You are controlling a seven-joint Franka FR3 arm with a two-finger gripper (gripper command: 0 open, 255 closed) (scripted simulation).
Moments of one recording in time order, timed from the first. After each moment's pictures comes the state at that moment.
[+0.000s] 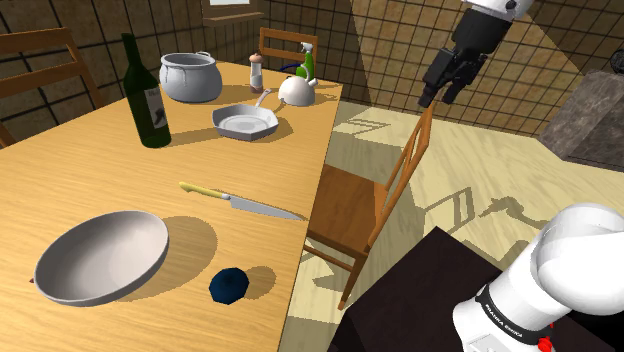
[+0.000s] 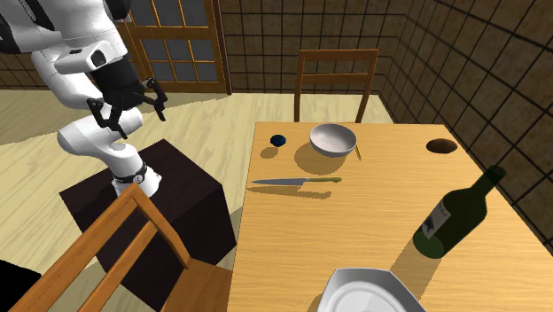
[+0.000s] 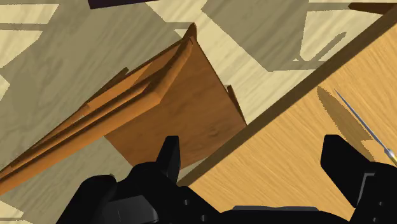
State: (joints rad) arm 0.01 -0.78 0.05 -2.27 0.06 1.63 0.13
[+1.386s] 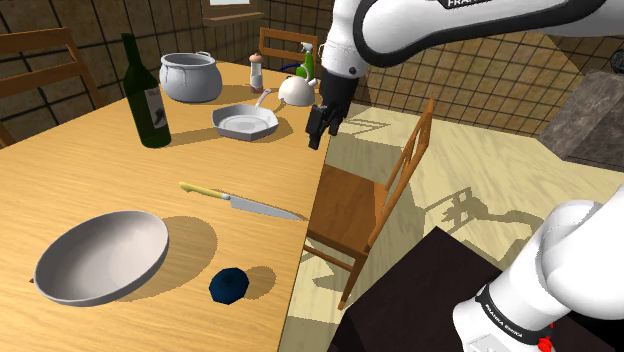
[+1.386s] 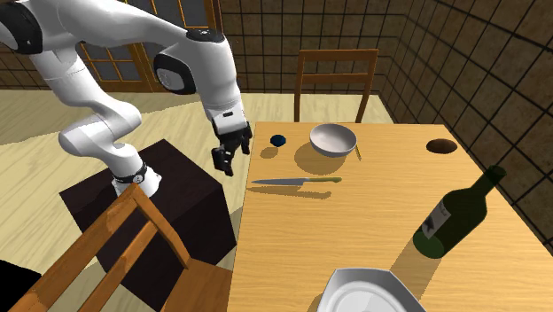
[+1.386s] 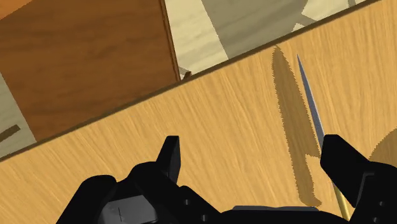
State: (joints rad) arm 0.14 -0.18 0.20 -2.09 0.05 2.00 0.01
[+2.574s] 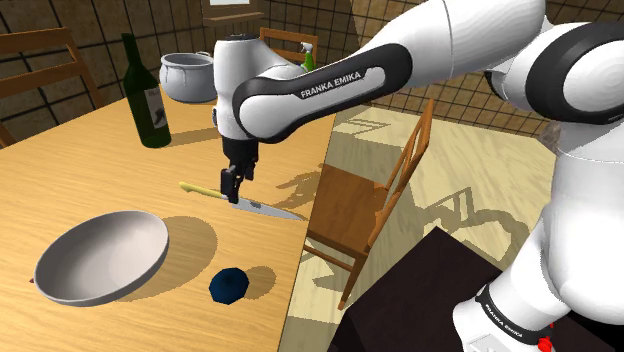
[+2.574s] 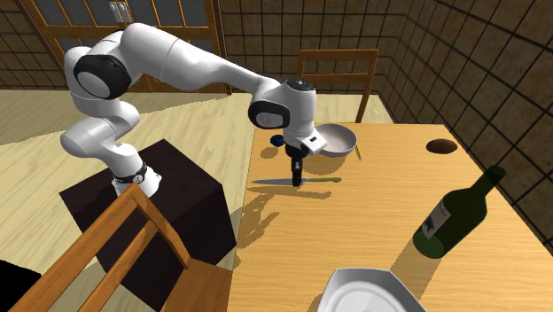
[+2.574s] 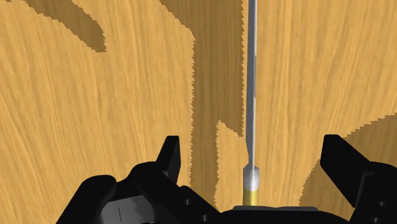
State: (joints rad) arm 0.30 0.44 0.30 -1.65 -0.14 2.09 -0.03
